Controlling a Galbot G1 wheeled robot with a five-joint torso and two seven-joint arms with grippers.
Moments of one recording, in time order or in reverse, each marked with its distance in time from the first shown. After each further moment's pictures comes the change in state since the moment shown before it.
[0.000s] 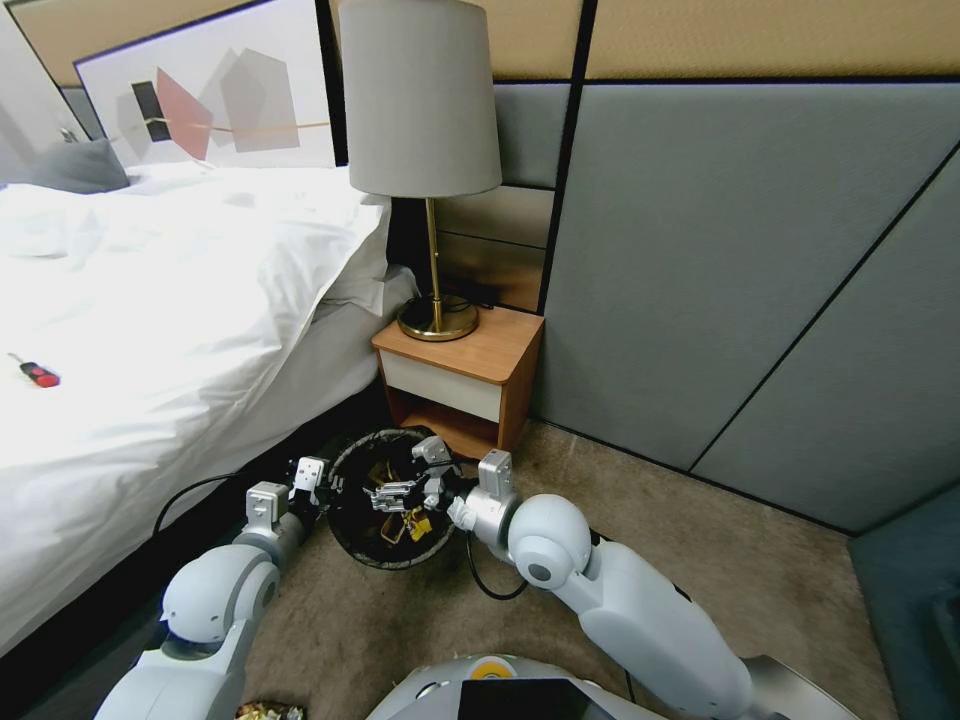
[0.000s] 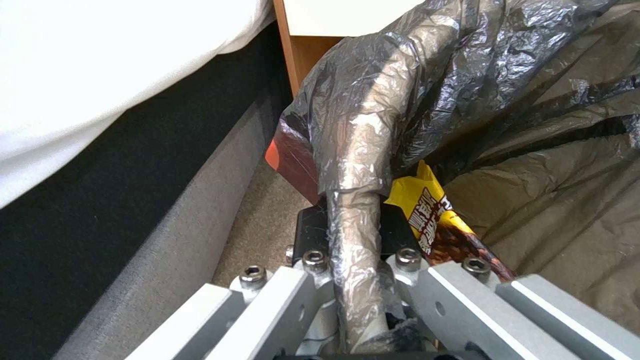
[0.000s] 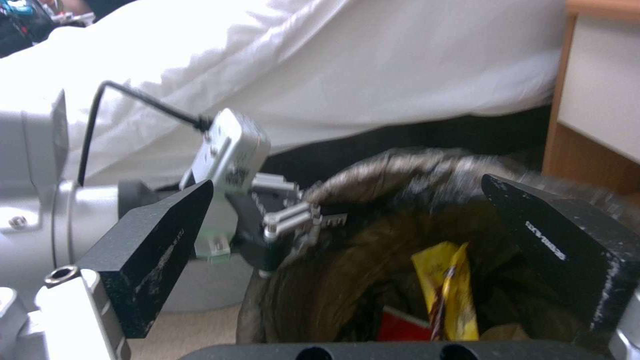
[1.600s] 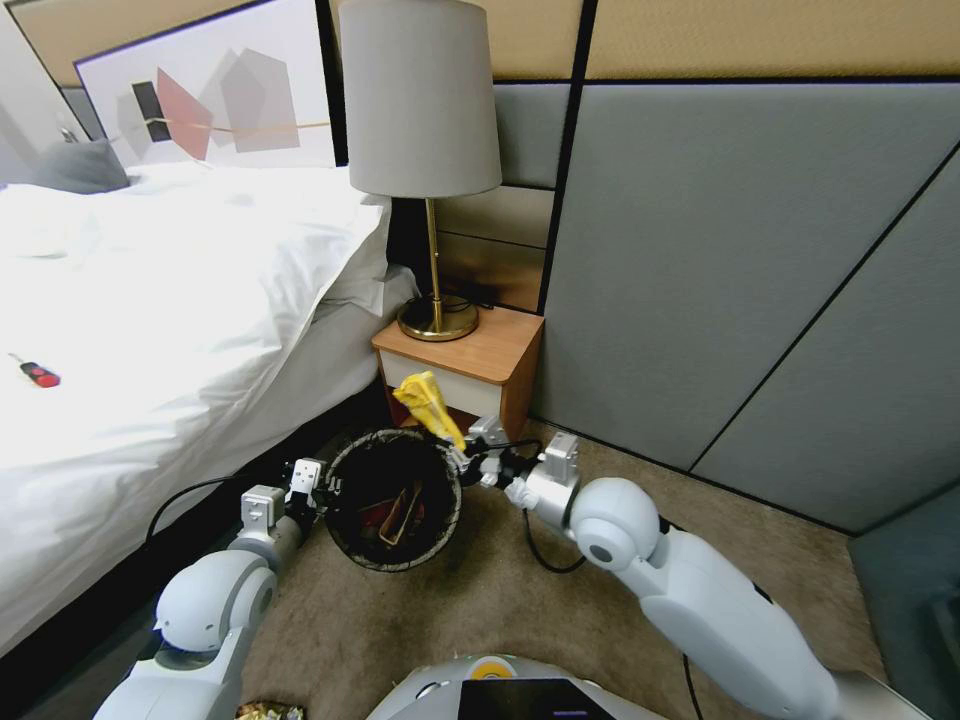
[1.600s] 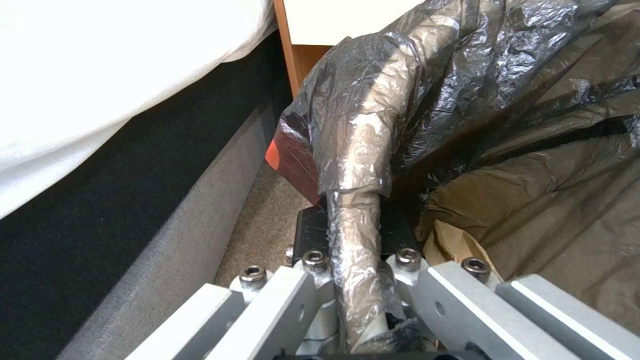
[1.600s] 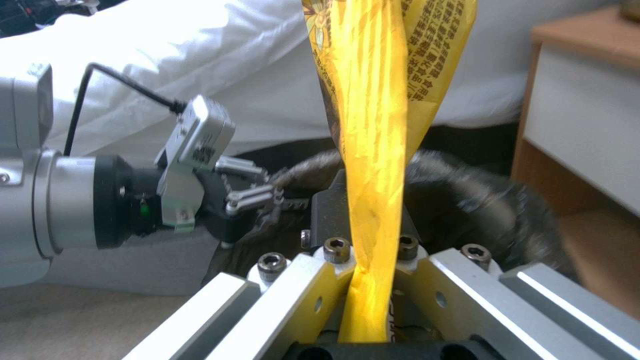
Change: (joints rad) left arm 0.021 -0.020 -0.007 -0.030 0.008 -0.007 -0.007; right arm -0.010 -0.138 0.044 0.022 -0.008 0.041 -0.107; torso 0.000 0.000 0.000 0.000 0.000
